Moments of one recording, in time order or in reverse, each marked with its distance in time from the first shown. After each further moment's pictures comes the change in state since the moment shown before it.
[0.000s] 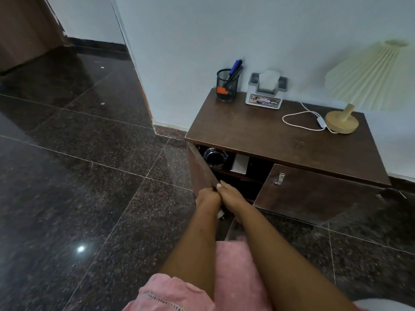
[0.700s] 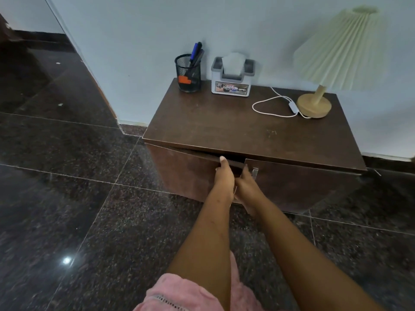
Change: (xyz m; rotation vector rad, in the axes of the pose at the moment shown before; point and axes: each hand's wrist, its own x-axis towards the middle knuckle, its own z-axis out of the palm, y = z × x) left_hand -0.004 0.046 0.122 -0.150 -0.274 0.022; right_hand 0.033 0.037 -0.107 0.435 0.118 0.018
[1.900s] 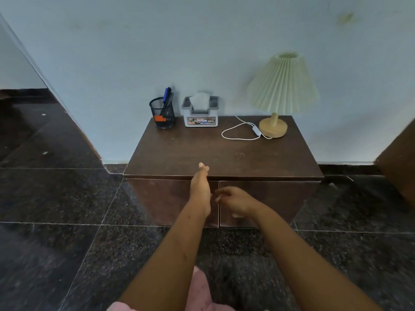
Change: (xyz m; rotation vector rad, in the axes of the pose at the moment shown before) left_hand -0.040 0.024 0.012 -0.028 -0.076 0.368; right_hand -0.058 -0.053 -0.042 -0.601 -0.088 -0.138
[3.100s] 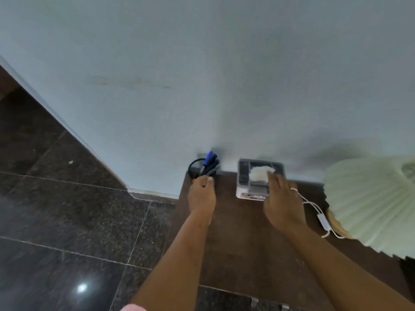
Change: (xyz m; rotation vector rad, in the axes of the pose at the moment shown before) left_hand 0.210 0.224 -0.042 0.410 0.297 0.076; right_hand 0.210 -0.184 -0.114 -0.737 0.458 -0.063
